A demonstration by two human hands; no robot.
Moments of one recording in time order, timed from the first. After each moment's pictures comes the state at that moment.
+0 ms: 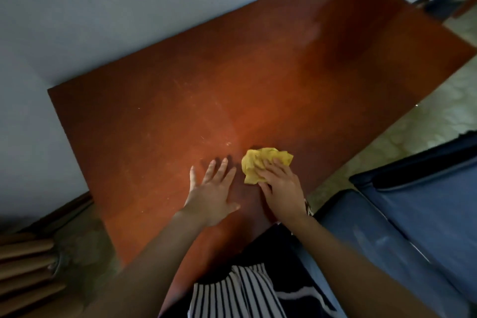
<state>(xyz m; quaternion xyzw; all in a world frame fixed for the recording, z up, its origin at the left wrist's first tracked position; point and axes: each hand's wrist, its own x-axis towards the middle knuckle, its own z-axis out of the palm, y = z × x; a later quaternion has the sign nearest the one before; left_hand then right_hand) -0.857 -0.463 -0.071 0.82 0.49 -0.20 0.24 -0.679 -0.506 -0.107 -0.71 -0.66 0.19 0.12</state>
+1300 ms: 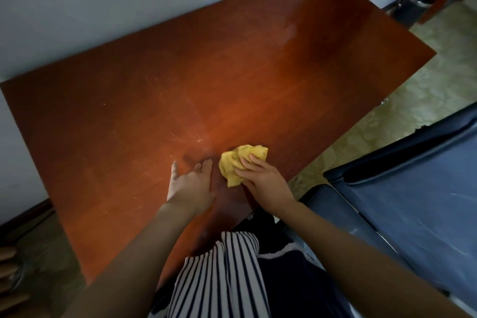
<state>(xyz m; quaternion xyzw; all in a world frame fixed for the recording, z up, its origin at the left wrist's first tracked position) -0.821 -0.462 -0.070 0.80 0.54 -0.21 0.17 -0.637 -0.505 -0.096 -0.61 -0.76 0.20 0.07</state>
